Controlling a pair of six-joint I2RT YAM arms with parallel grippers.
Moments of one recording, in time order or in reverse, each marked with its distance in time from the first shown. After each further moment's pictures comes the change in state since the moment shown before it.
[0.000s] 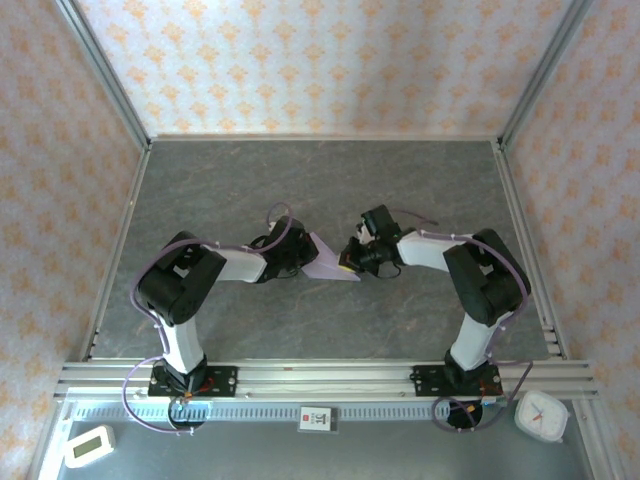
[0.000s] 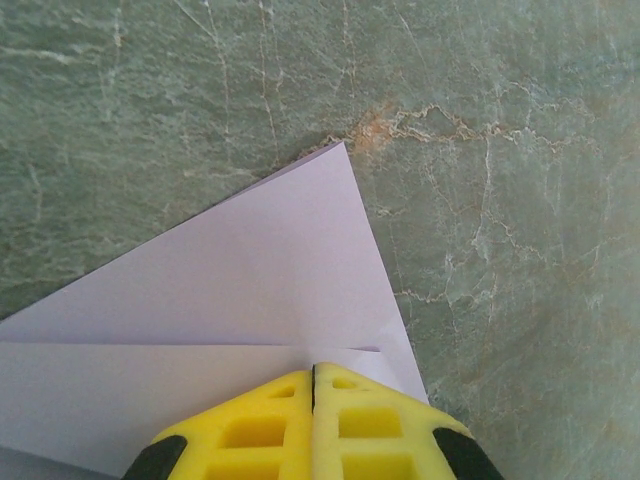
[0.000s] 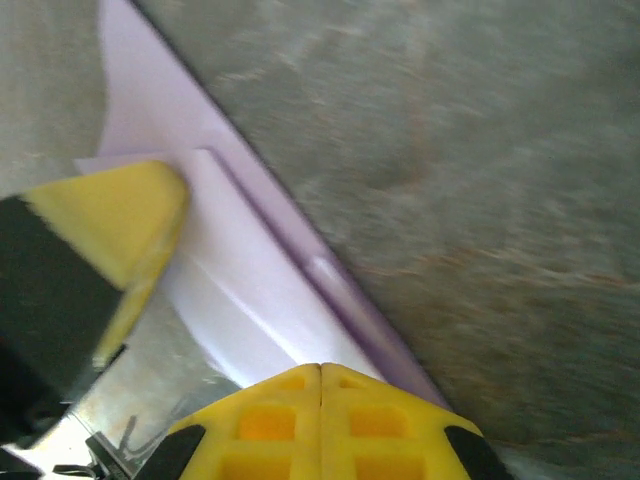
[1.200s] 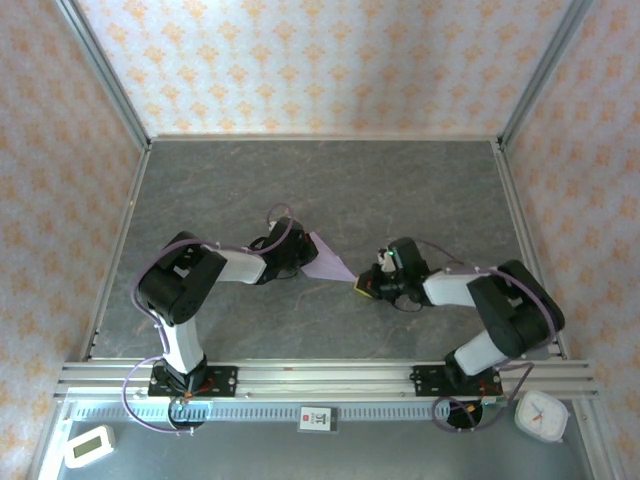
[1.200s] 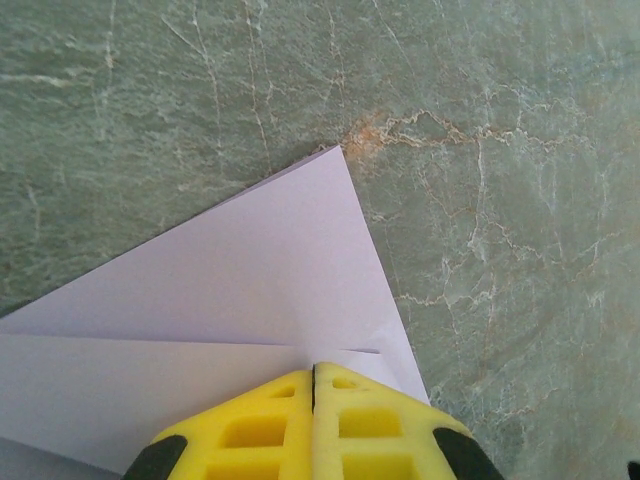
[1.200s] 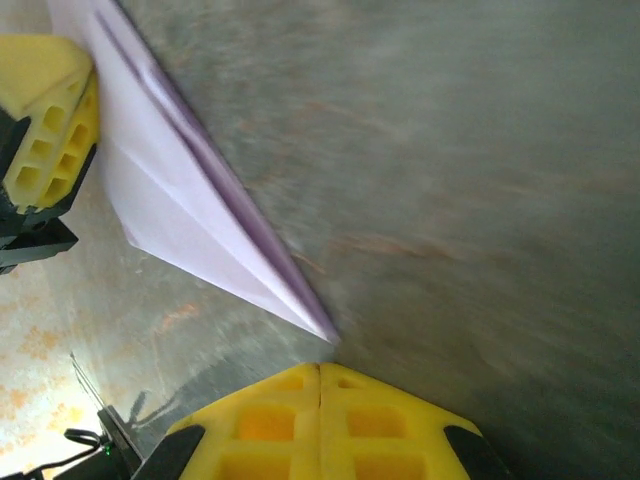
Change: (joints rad) left arm 0.001 0.003 -0.016 0.034 -0.011 0.032; right arm -0.075 -0.275 -0.500 0.329 -0.022 0.095
